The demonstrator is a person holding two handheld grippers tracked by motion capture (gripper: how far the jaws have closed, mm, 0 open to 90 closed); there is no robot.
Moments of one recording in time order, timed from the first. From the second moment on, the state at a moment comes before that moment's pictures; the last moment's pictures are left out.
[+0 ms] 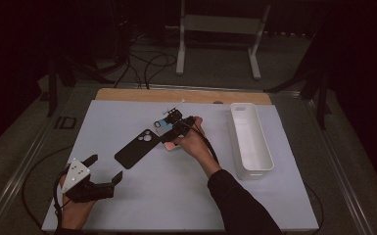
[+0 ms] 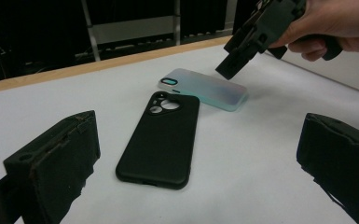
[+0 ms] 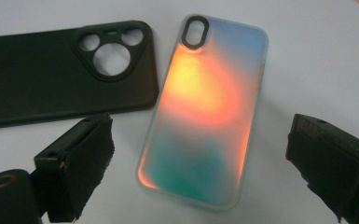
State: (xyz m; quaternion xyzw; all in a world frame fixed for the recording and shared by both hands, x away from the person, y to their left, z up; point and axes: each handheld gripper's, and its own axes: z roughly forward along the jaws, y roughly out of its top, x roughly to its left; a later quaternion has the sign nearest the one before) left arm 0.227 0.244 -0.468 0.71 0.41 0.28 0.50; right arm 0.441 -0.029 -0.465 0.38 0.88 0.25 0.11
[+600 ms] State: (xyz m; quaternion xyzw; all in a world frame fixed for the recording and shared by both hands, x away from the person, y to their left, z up) left arm 0.227 0.246 -0.467 0.71 0.41 0.28 0.50; right arm 0.452 -0.021 -0.489 0.40 0.89 0.21 0.10
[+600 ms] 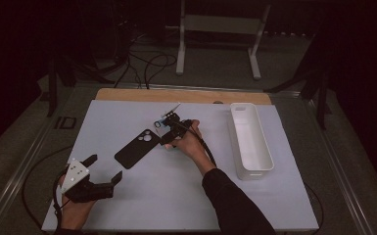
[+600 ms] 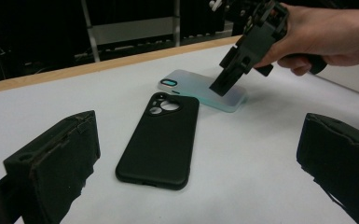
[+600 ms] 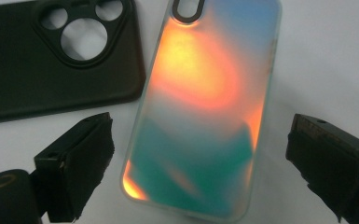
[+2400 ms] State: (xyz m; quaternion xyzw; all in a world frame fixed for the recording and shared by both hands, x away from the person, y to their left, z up) left arm 0.226 0.246 -0.467 0.71 0.41 0.27 0.50; right arm 0.451 -0.025 -0.498 0.43 0.88 0.18 0.10
